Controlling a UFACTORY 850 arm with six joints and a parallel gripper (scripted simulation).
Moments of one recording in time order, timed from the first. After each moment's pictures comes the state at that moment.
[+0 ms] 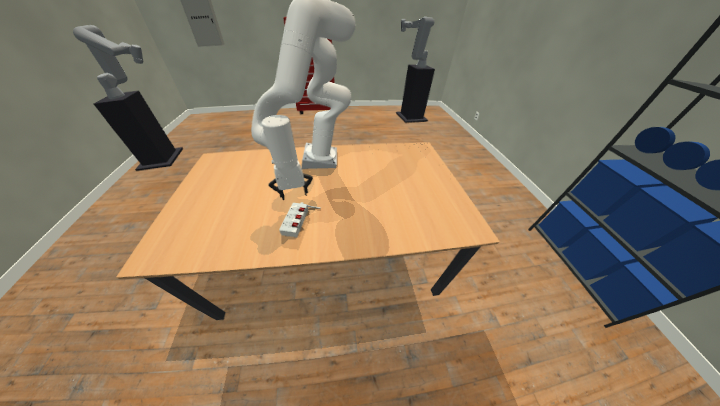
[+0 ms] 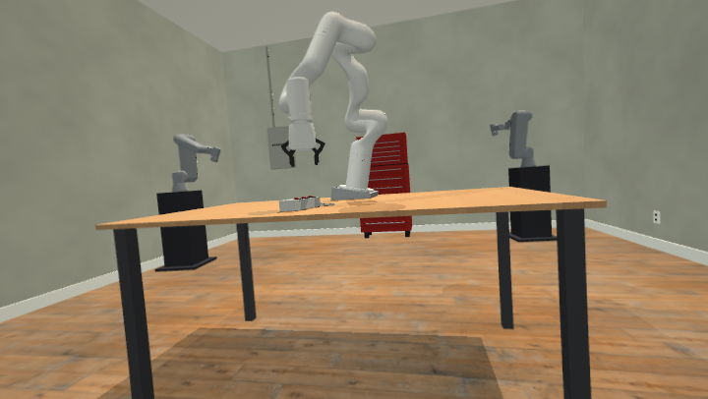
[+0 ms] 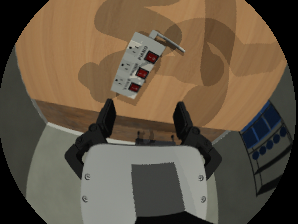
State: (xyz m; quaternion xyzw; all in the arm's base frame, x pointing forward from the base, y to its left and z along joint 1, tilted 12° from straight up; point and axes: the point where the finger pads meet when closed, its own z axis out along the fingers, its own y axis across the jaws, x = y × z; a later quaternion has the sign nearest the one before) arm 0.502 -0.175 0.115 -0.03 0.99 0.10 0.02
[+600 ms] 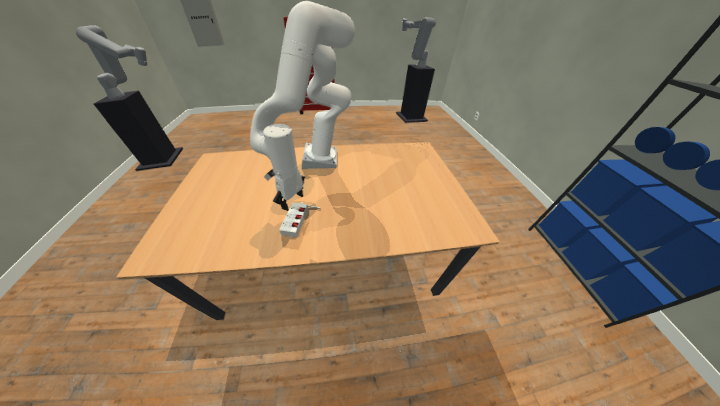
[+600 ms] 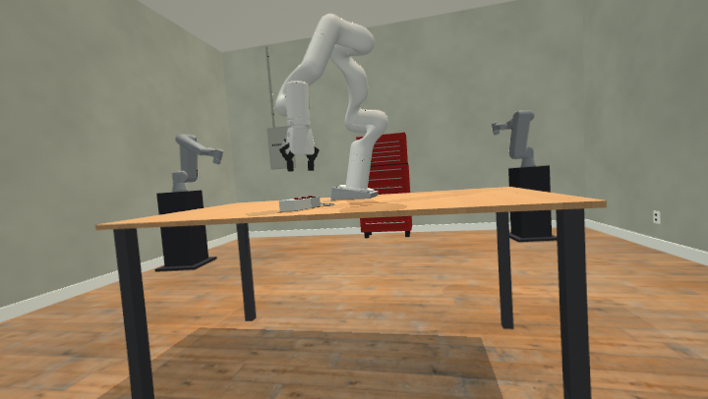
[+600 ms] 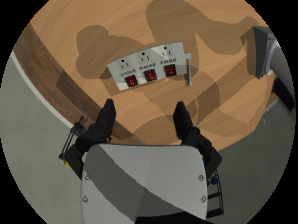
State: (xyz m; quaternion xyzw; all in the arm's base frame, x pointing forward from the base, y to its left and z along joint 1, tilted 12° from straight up) arm 0.519 -0.183 0.094 -0.40 0.91 0.07 0.03
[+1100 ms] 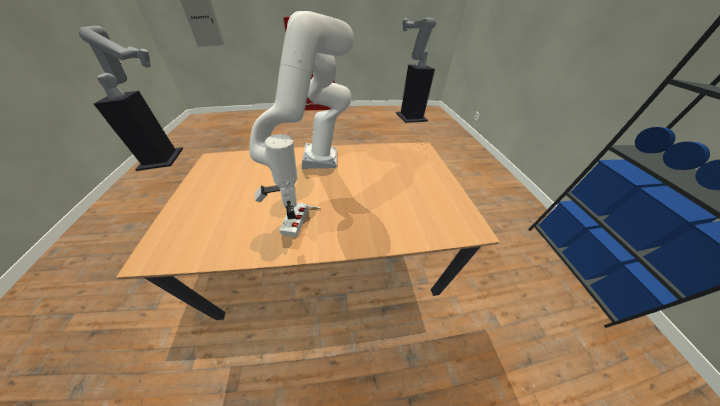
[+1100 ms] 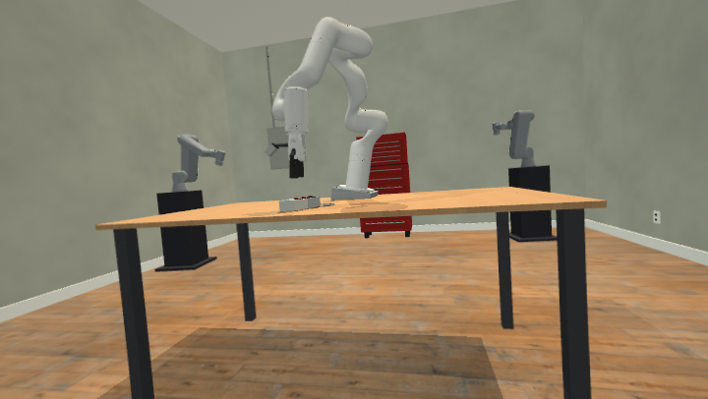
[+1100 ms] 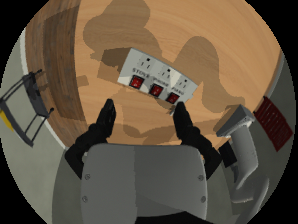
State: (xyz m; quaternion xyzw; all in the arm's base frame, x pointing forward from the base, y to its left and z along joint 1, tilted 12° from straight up) arm 0.537 -0.191 0.068 -0.72 0.69 0.04 0.04
